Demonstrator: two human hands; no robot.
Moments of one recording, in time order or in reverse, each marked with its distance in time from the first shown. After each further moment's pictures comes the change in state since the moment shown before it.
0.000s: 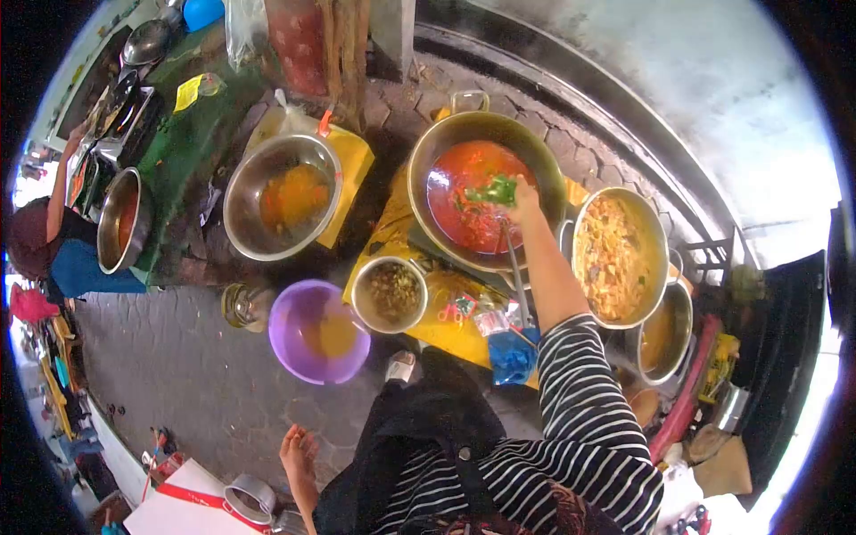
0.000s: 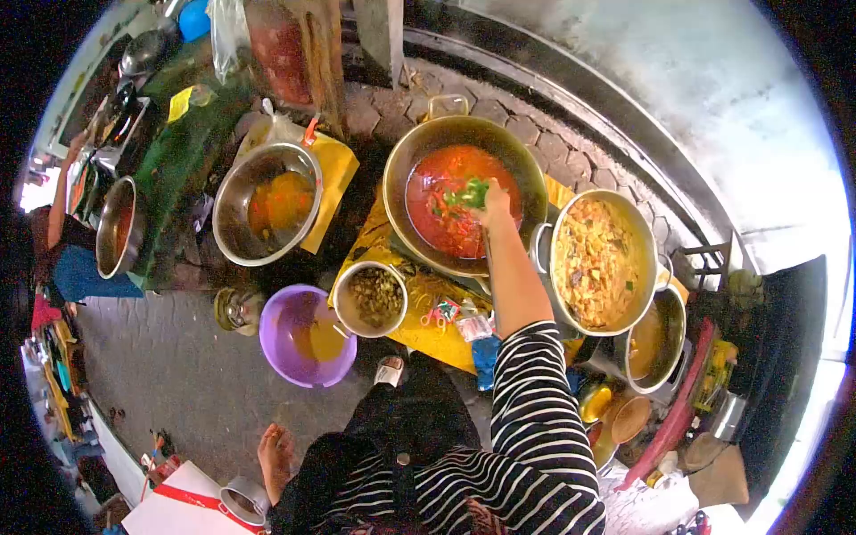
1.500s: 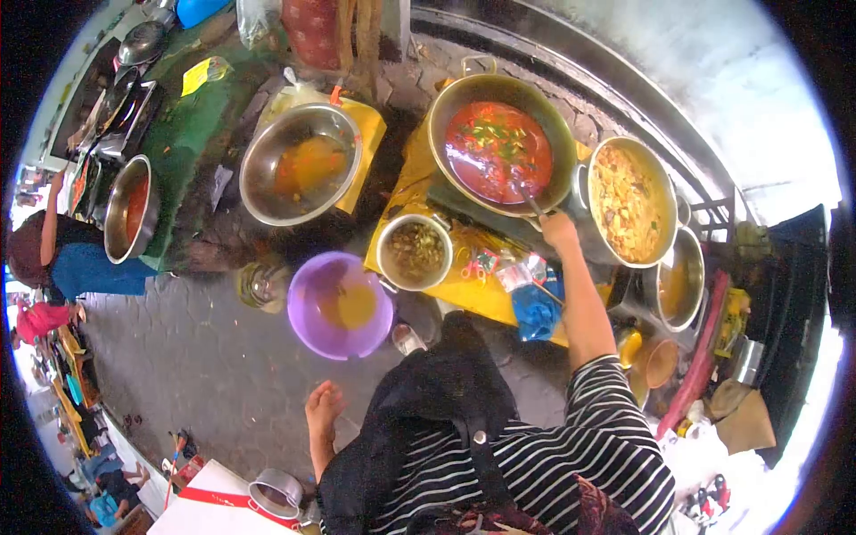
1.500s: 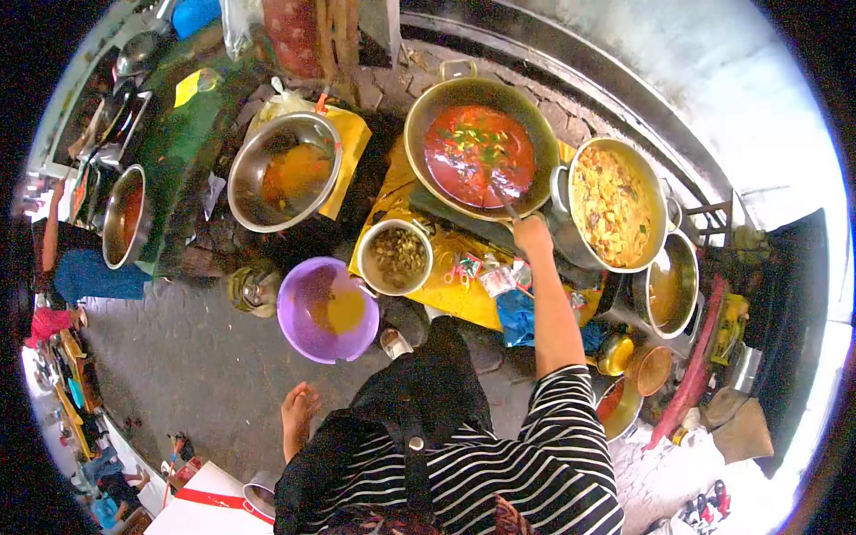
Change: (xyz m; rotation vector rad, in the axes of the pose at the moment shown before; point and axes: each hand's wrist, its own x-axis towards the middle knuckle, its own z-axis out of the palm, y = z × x) left_hand 0.038 -0.004 -0.024 0.205 -0.308 0.088; right_hand -0.128 0.078 -0.123 -1.533 0.291 -0.375
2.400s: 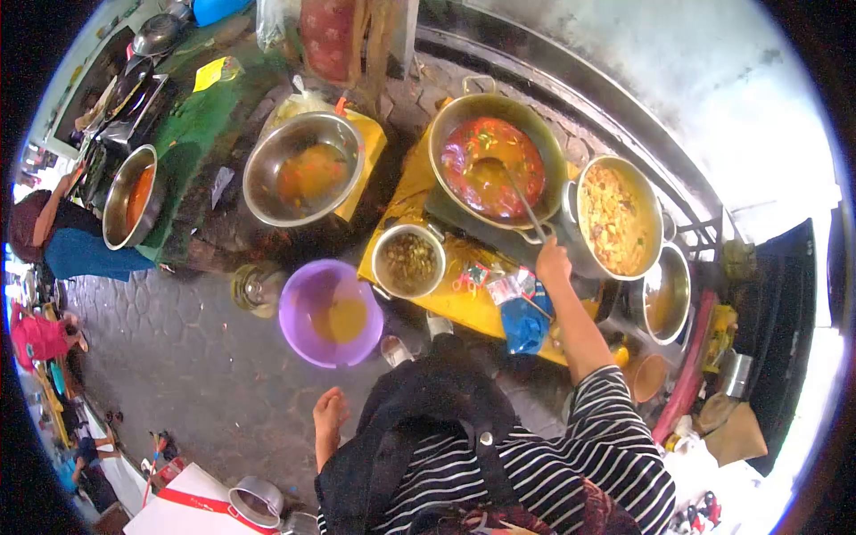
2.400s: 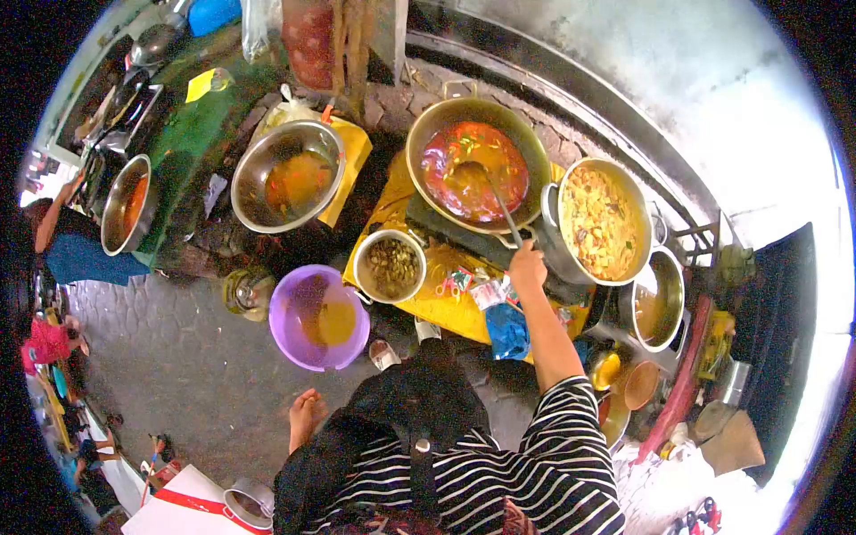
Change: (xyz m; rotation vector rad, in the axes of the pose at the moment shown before) left_hand 0.012 -0.051 -0.001 0.014 -0.032 -0.072; right_hand -0.074 -0.014 -0.026 -0.278 0.016 0.004
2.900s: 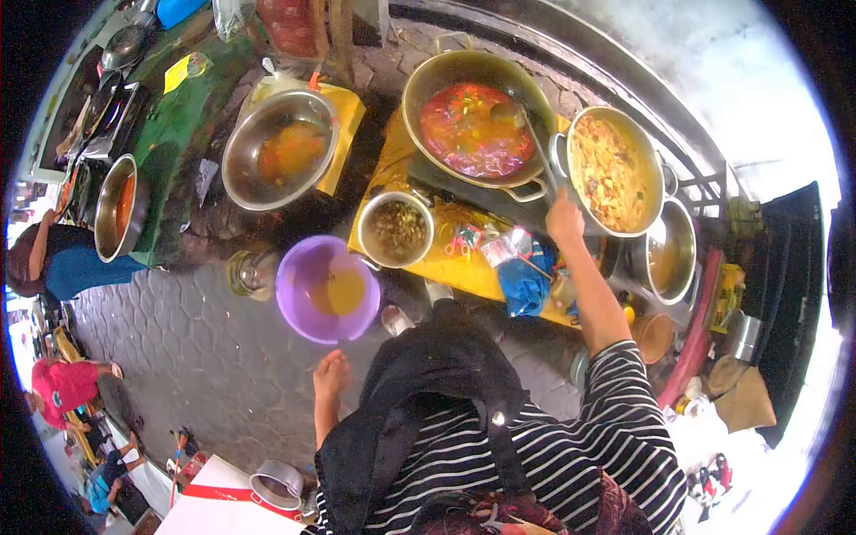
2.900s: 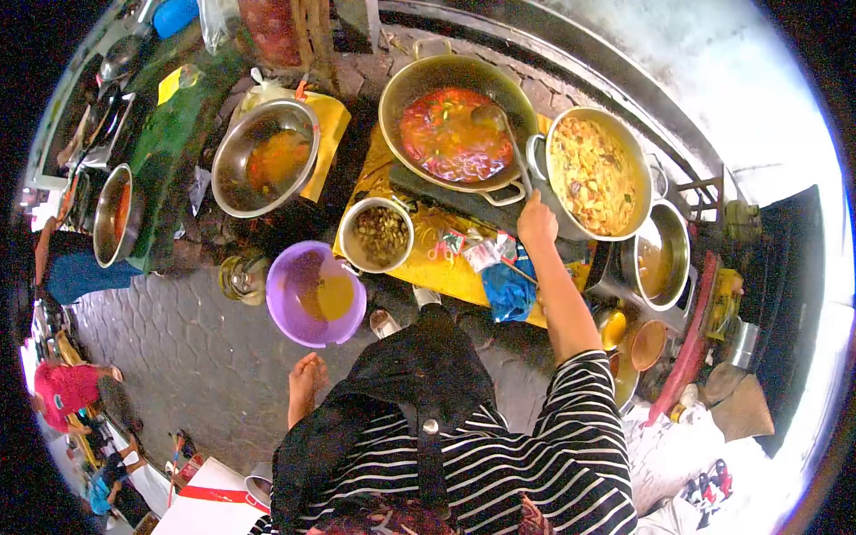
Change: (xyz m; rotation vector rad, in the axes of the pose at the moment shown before) left_hand 0.009 0.021 0.034 0.139 -0.048 0.025; right_hand 0.009 0.038 -0.023 0.120 0.073 0.004
